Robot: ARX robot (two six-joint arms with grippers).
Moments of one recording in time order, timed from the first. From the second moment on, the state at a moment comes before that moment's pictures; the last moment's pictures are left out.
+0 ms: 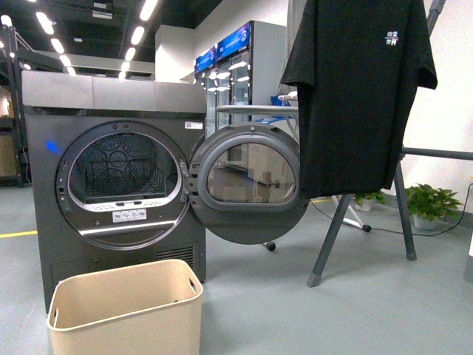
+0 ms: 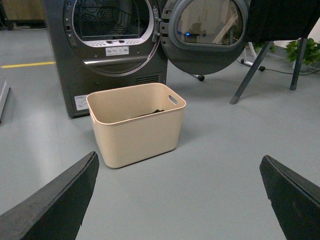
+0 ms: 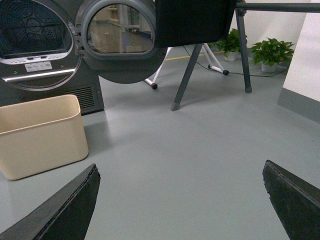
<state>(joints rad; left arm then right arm) 0.00 0.00 0.02 0.00 0.00 -0.01 0.00 0.00 0.01 0.00 0.00 0.00</state>
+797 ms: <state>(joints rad) 0.00 0.00 0.02 0.00 0.00 -0.01 0.00 0.00 0.01 0.00 0.00 0.00</state>
